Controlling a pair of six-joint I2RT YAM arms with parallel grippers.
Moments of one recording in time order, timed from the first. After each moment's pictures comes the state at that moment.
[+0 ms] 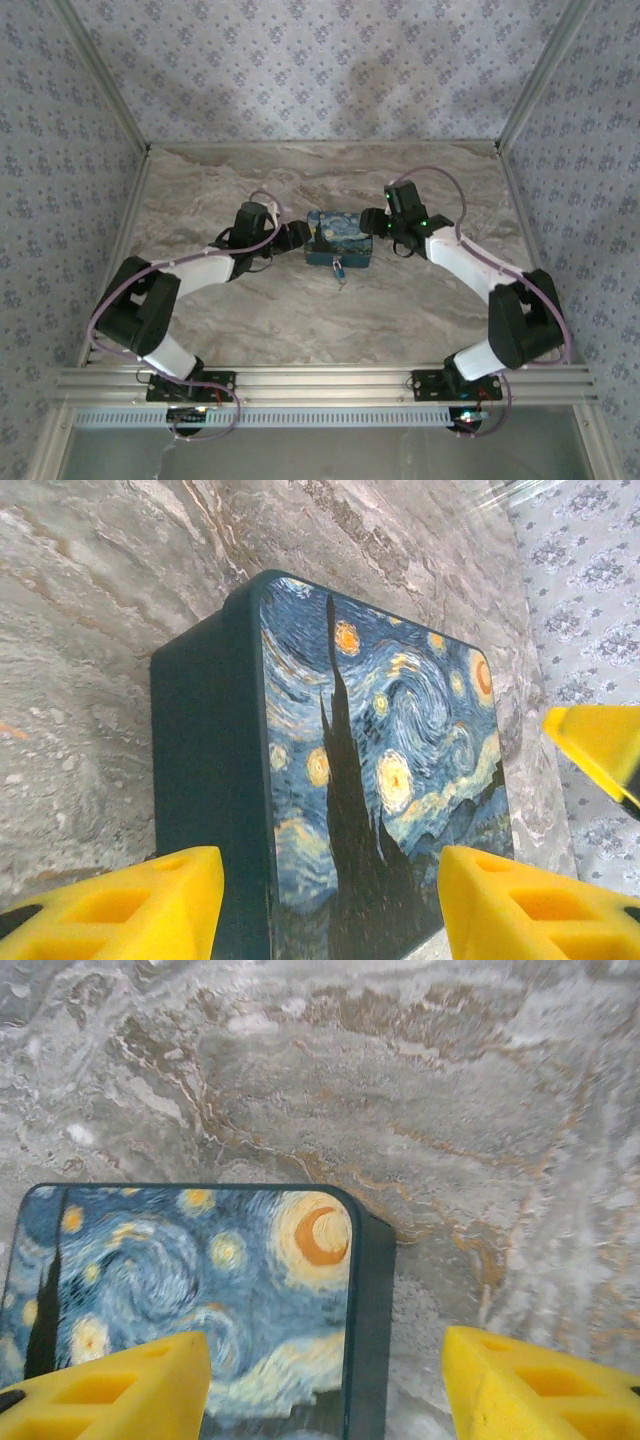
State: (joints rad) left arm -0.52 1.54 0.75 0.25 0.35 -0.80; right arm 0.46 1.44 0.98 -0.34 0.02 0.49
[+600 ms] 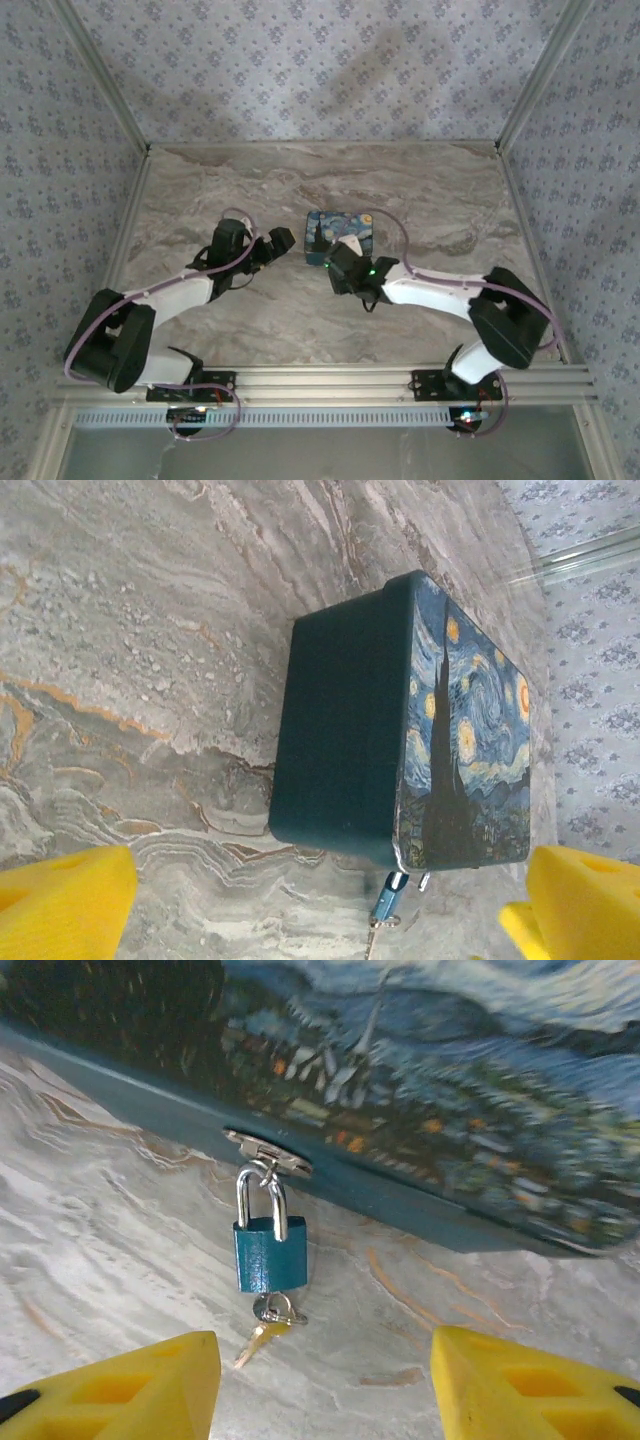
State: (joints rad) left arm -0.44 1.34 0.56 0.22 0.31 -0.95; right arm 0.94 1.56 0.89 -0.41 0.39 0.51
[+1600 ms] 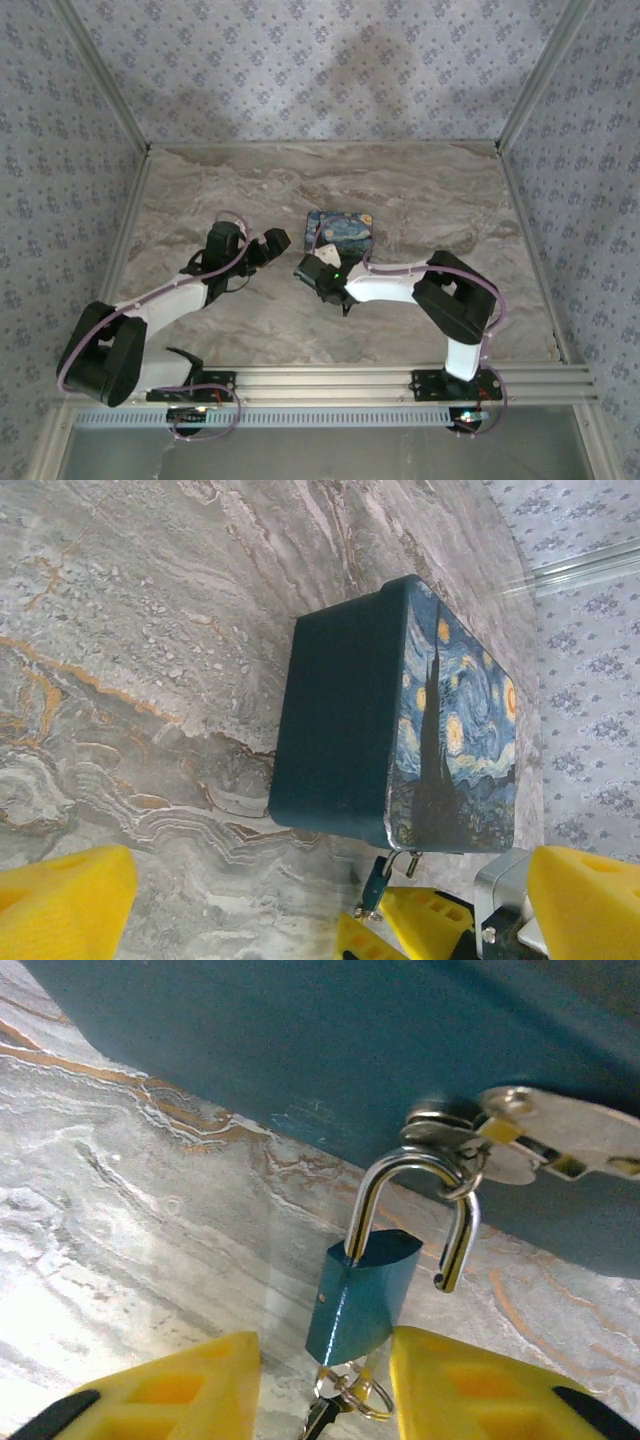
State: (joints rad) left arm -0.43 1.27 0.53 0.18 0.31 -0.96; right arm 1.01 1.82 1.03 -0.46 0.47 0.57
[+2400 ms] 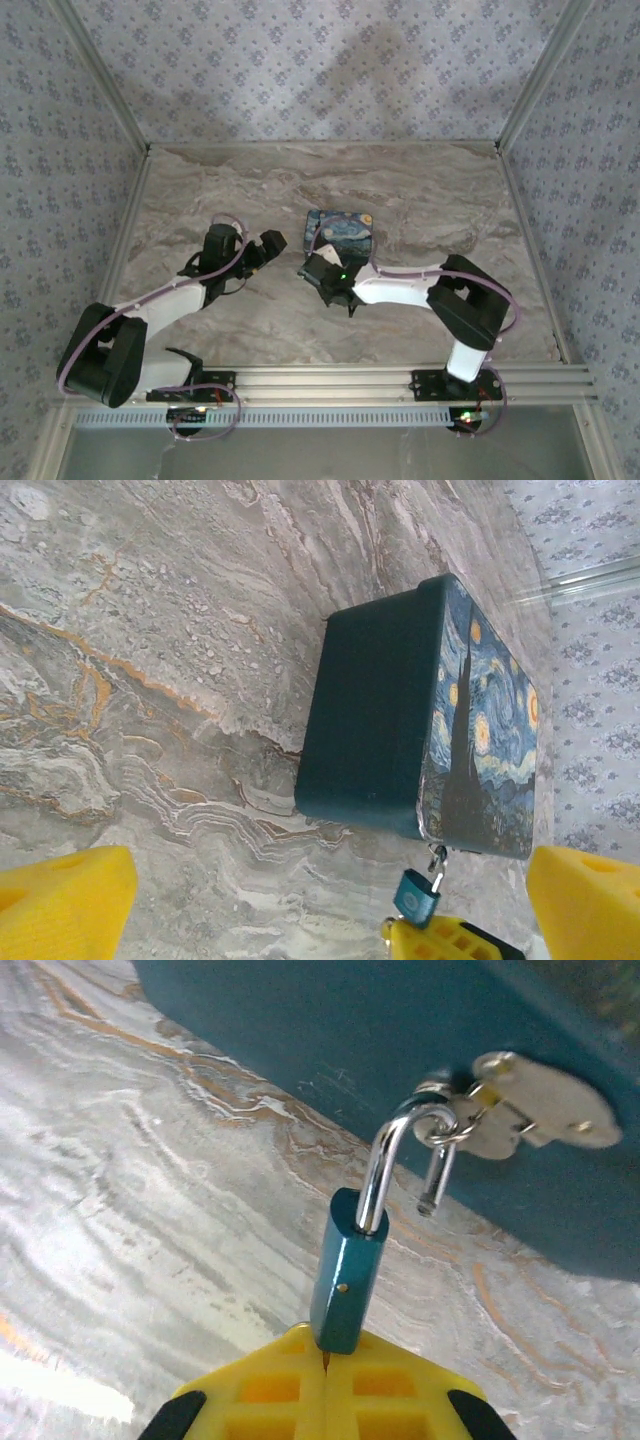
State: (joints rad) left arm -0.41 1.27 0.50 0.18 0.31 -0.96; right arm 1.01 1.72 0.99 -0.46 0.44 0.40
